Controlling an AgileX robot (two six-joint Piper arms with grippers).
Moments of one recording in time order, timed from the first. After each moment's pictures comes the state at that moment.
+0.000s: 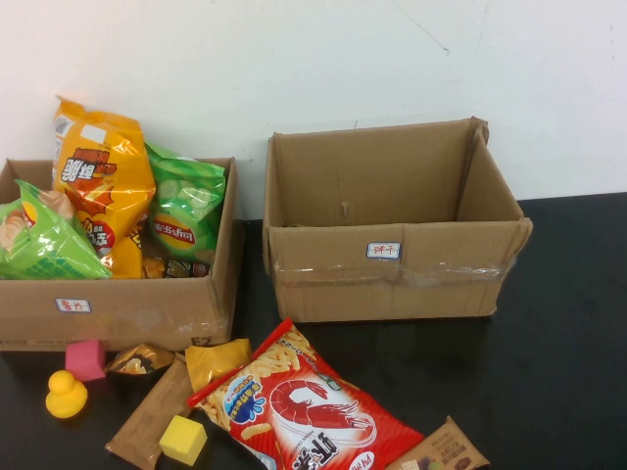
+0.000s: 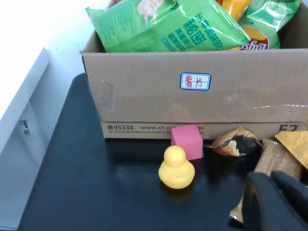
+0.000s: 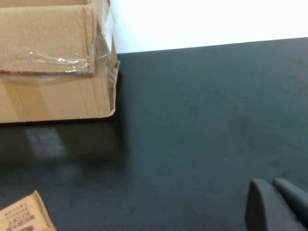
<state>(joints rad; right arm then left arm) 0.03 -0.01 0.03 -0.05 0.41 0.10 0.10 -0.01 0.02 -0.11 0.36 0.11</state>
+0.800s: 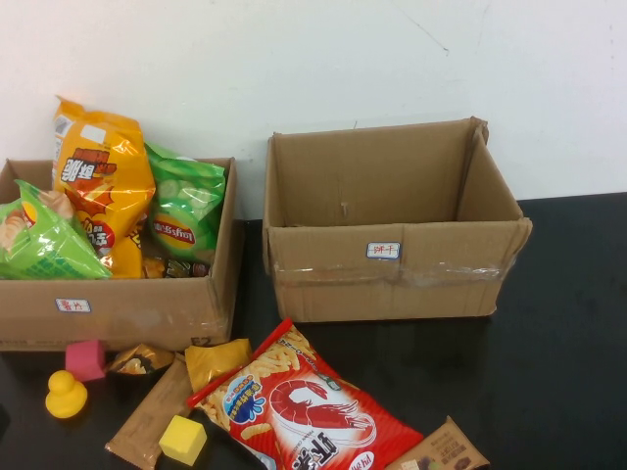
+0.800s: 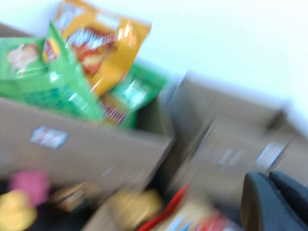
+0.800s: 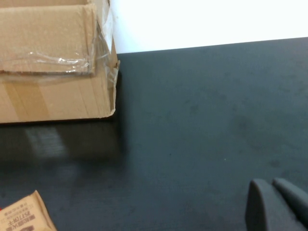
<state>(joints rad) 0.03 -0.01 0.03 -0.05 0.41 0.10 0.10 0.14 -0.27 -0.73 0.49 0.24</state>
